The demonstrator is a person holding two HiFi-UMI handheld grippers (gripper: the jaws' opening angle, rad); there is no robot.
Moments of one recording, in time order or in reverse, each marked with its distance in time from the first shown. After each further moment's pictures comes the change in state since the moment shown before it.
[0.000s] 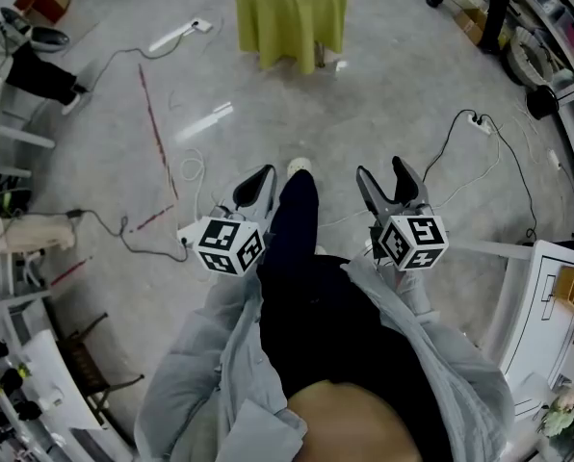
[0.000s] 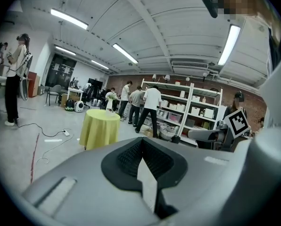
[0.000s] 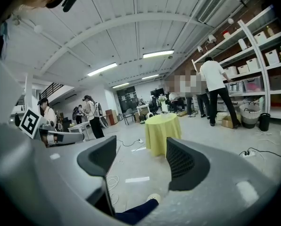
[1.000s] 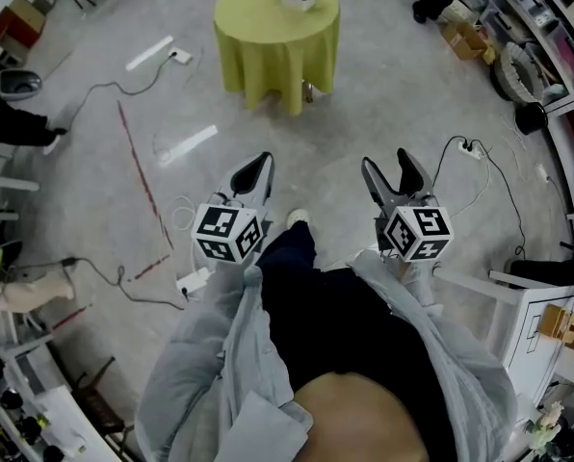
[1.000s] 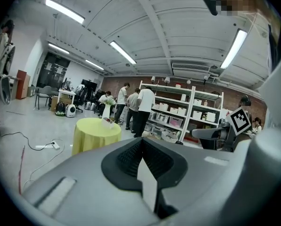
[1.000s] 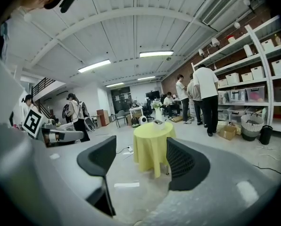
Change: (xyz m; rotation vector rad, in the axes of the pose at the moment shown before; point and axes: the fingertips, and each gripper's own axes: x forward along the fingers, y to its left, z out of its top) left arm 0.174 0.111 0.105 0.023 -0.030 -0.066; right arm 0.170 -0.077 0.105 -0.048 -0.019 -0.074
